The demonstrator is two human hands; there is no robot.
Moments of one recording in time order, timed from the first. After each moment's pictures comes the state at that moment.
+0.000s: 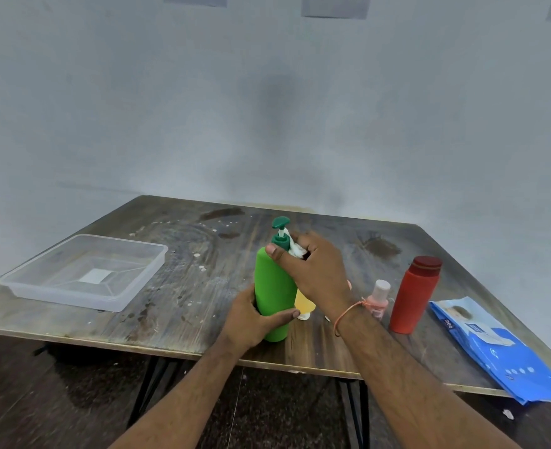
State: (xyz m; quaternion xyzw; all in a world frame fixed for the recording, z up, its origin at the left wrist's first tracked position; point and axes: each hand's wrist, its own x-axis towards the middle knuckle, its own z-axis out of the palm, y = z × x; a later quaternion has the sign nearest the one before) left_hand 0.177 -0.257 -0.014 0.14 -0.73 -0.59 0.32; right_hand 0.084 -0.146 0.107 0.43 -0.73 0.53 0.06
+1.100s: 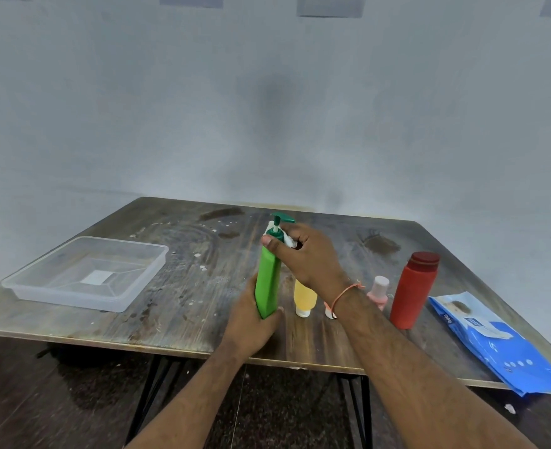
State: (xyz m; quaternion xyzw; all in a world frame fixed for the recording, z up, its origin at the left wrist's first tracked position) left_hand 0.179 -0.256 -0.024 0.19 -0.79 -0.48 0.33; right_hand 0.072 -0.161 0.111 0.48 -0.70 0.53 0.03
